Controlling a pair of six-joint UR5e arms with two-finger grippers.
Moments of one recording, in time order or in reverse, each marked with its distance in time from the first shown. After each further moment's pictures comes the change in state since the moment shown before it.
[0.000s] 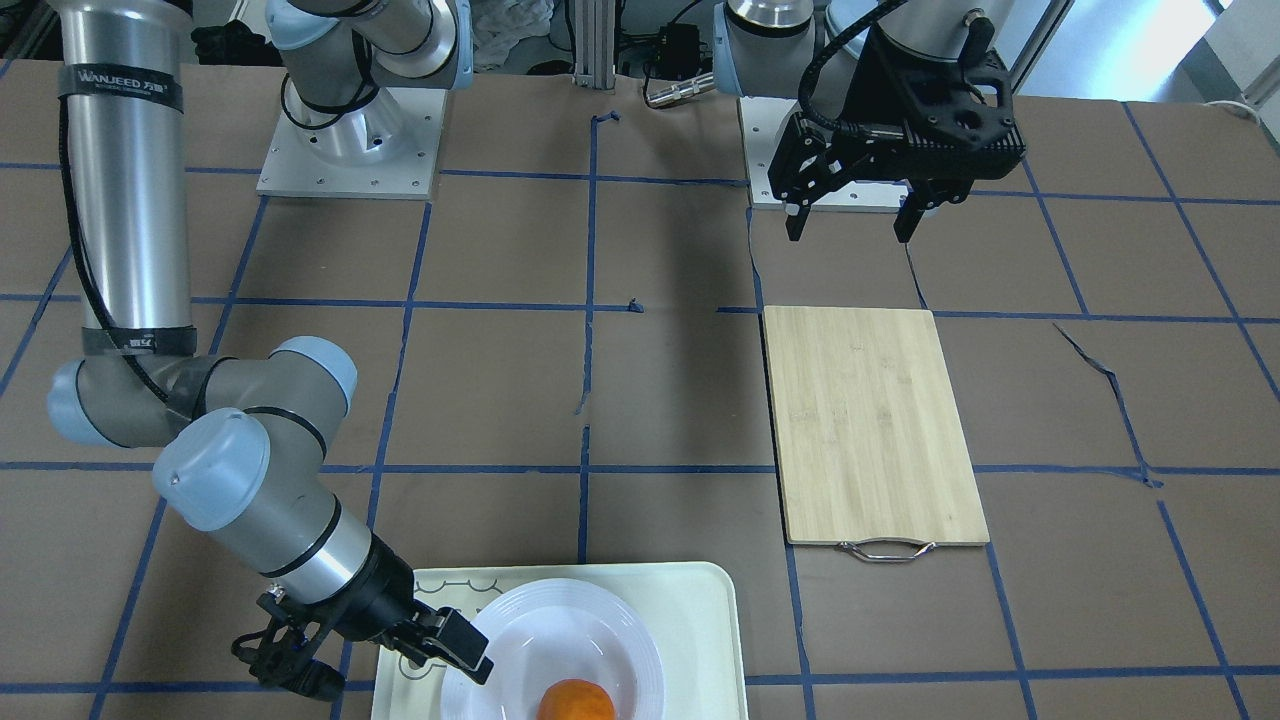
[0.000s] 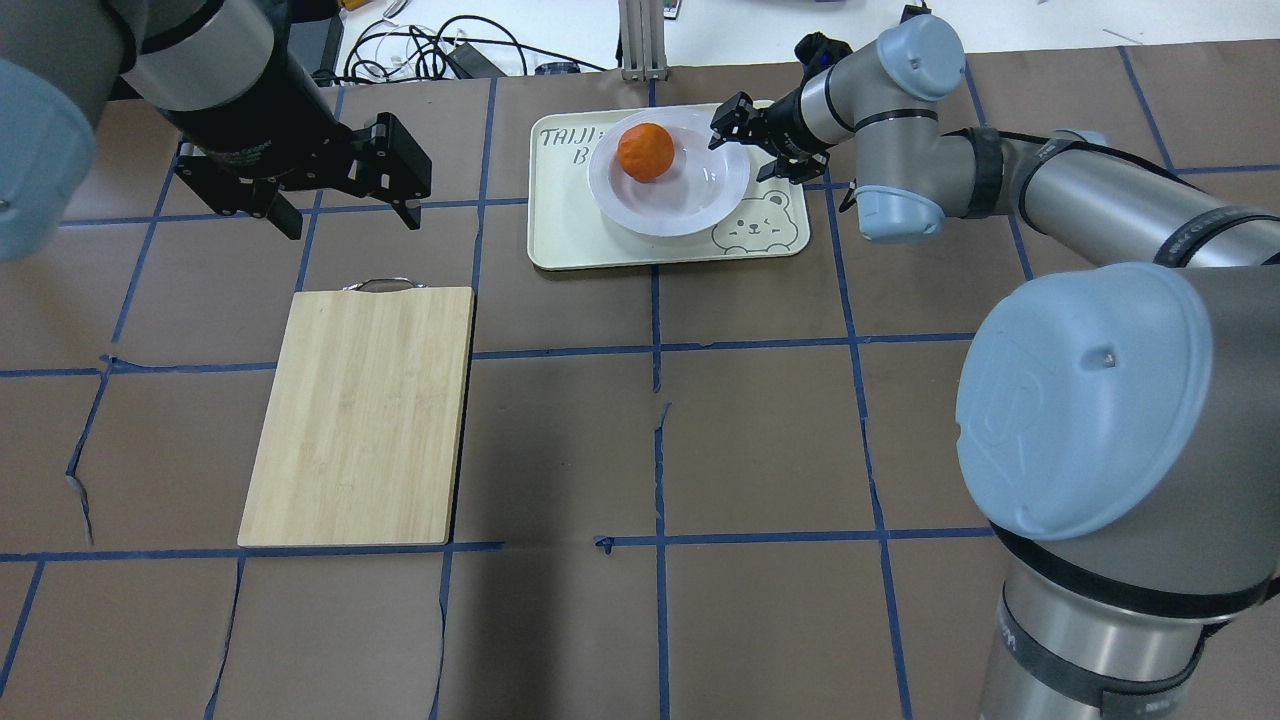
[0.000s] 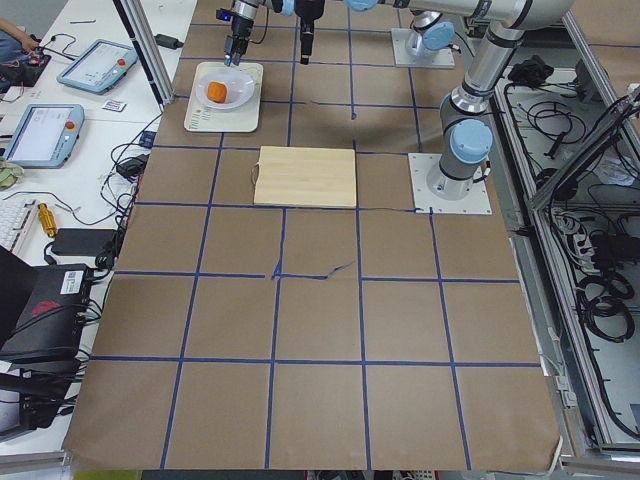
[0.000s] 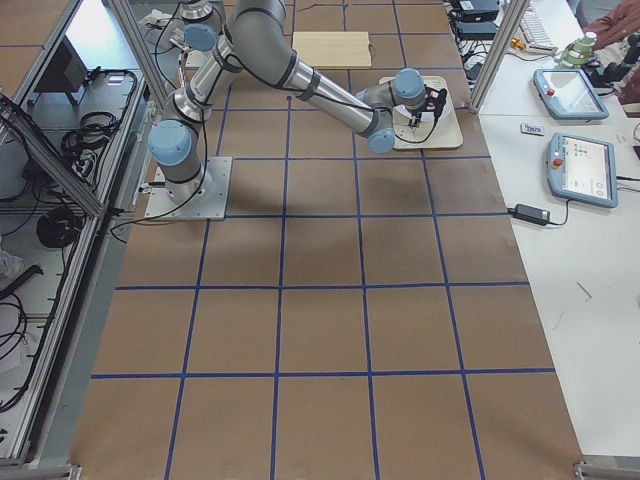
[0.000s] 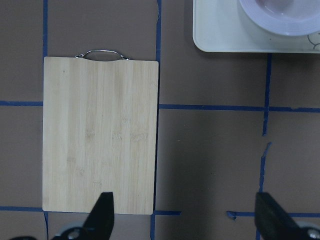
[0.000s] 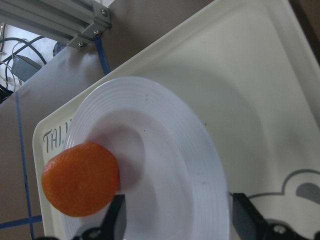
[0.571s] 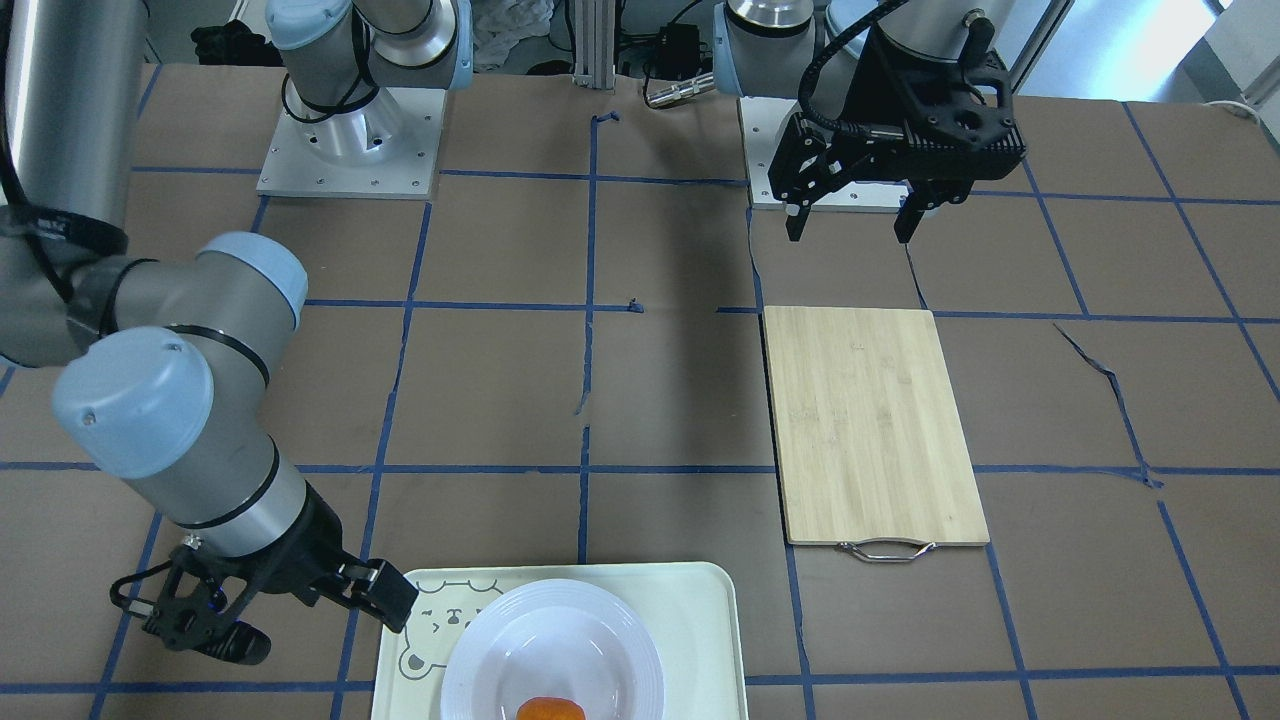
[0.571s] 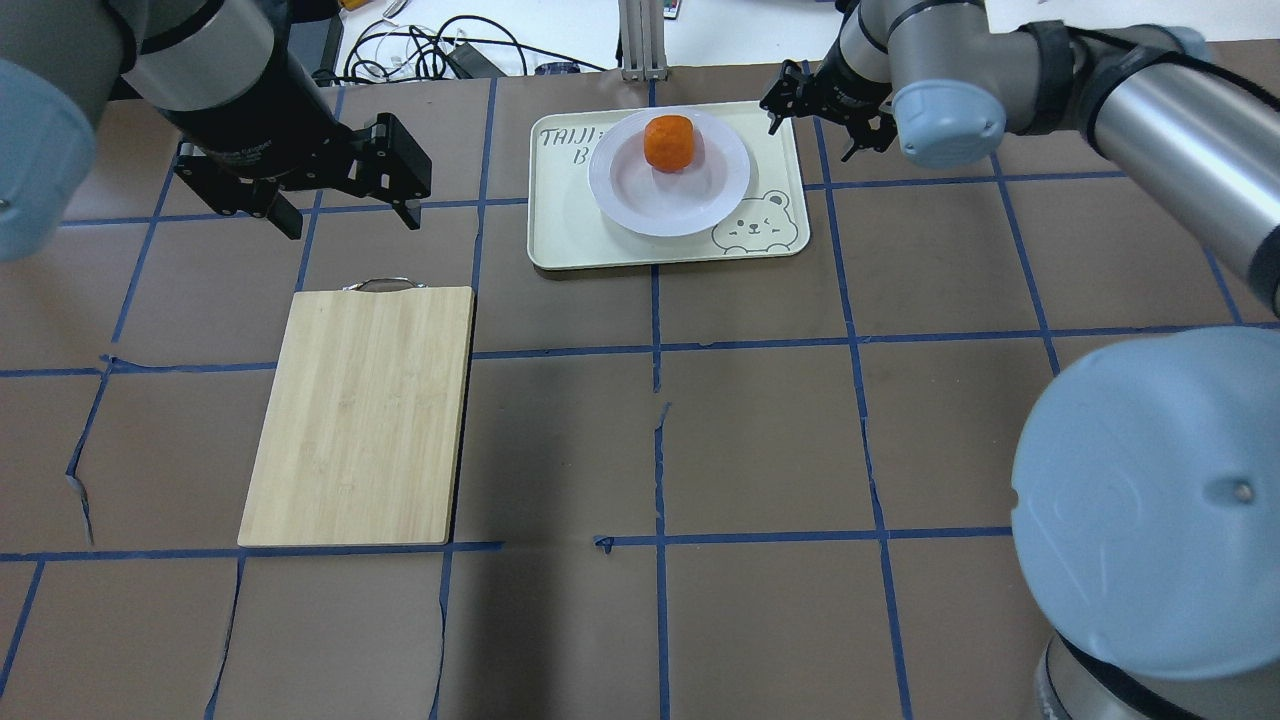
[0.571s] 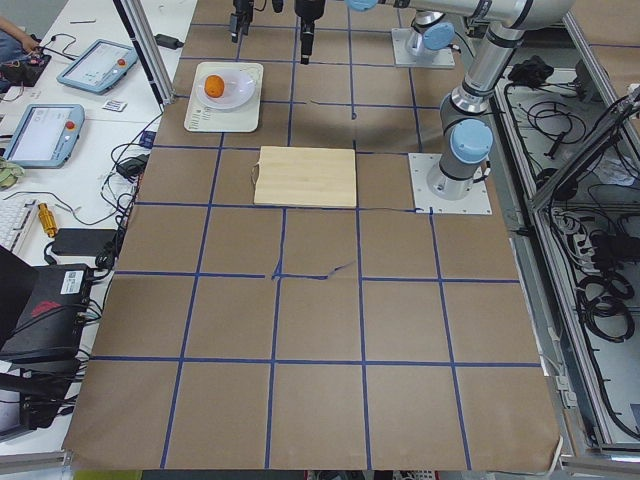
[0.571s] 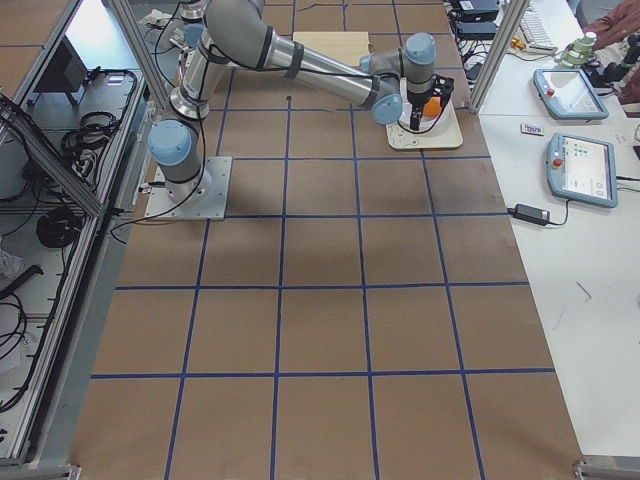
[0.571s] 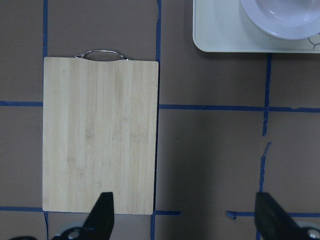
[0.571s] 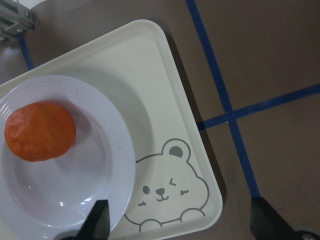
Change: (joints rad) left arm 0.000 0.000 0.000 0.000 0.000 0.001; right arm 0.005 -0.170 -0.087 0.439 -0.287 -0.098
